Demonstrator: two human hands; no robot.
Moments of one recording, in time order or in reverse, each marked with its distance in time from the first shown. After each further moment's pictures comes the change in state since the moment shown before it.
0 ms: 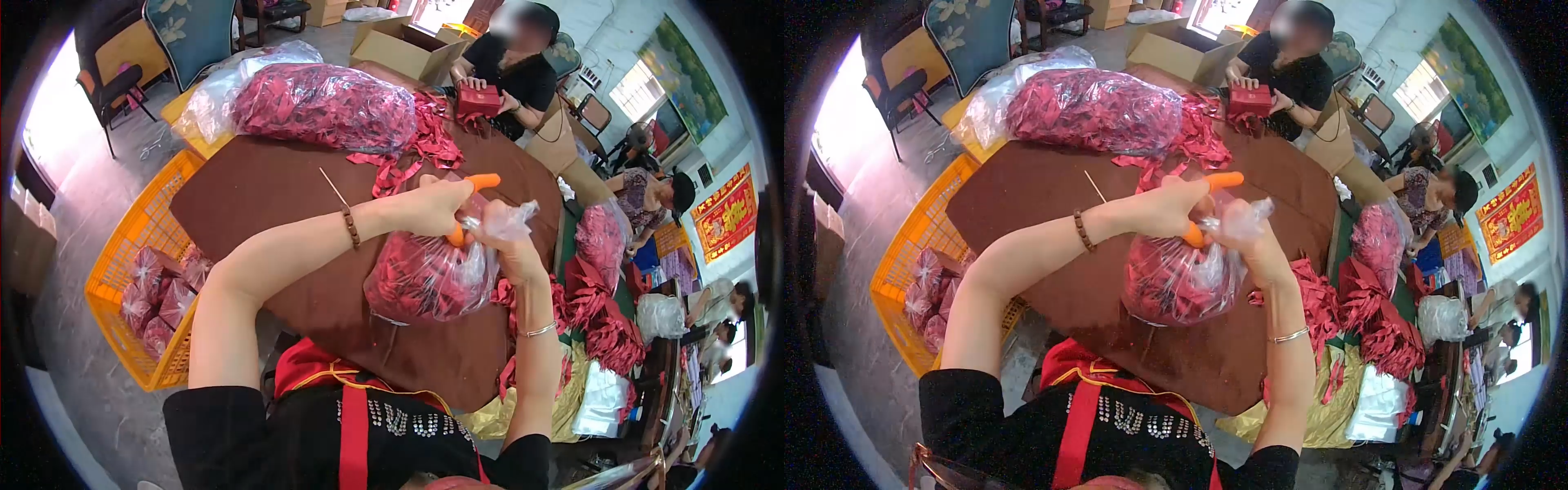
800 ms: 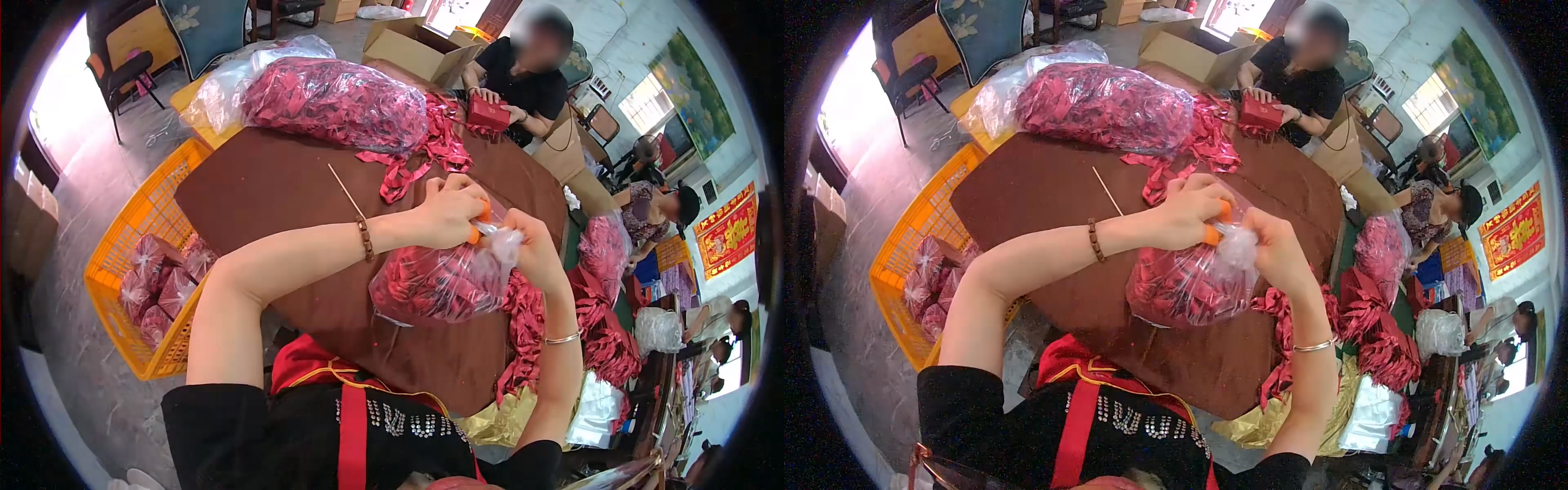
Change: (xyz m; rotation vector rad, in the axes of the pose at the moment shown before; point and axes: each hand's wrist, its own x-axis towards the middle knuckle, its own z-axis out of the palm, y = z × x) left_hand 0.000 -0.012 0.021 0.432 0.219 -0.035; right_hand -0.002 -0.027 -0.007 -0.576 -0.105 -0.132
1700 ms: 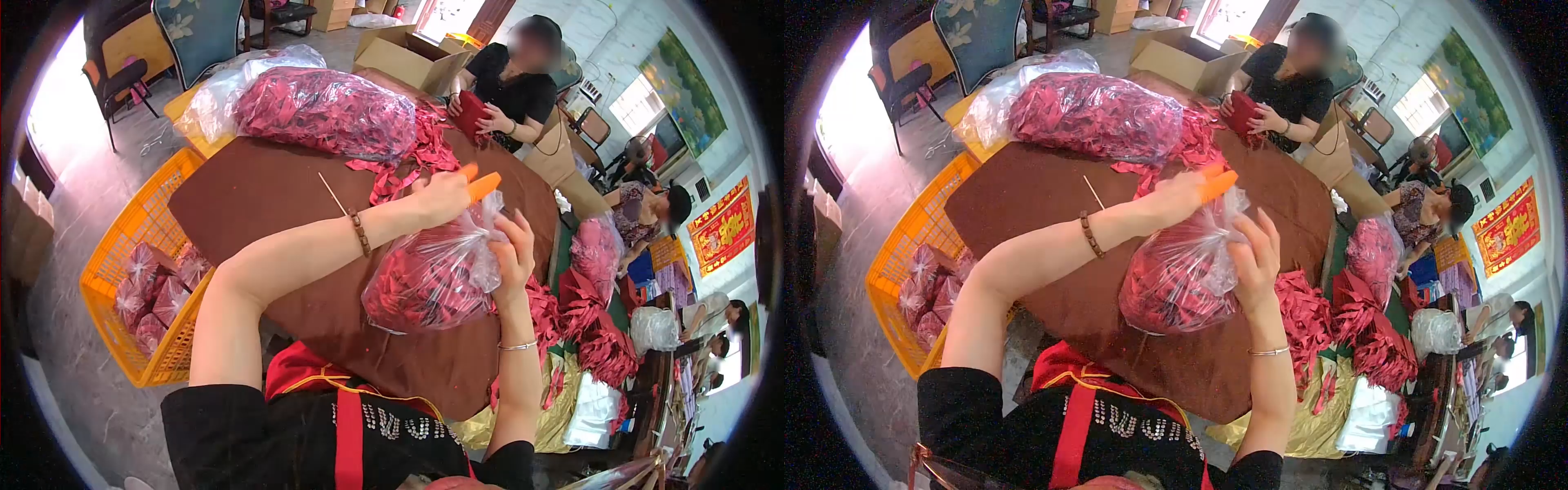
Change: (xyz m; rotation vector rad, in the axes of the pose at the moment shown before) left_hand 0.028 0.004 -0.014 -0.230 -0.031 -0.307; right_hand -0.009 0.034 0.024 -0.759 0.625 -0.826
